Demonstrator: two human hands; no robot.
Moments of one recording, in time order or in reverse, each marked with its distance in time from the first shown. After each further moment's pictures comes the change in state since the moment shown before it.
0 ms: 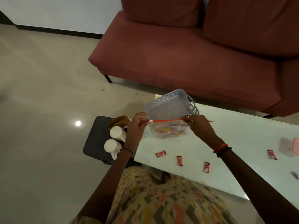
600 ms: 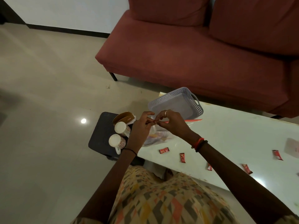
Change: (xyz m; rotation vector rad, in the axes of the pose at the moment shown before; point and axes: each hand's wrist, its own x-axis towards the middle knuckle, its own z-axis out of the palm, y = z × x) left_hand -0.024 0.007 -0.003 0.280 -0.038 0.151; right_hand 0.009 -0.073 0.040 0.342 -0.043 -0.226
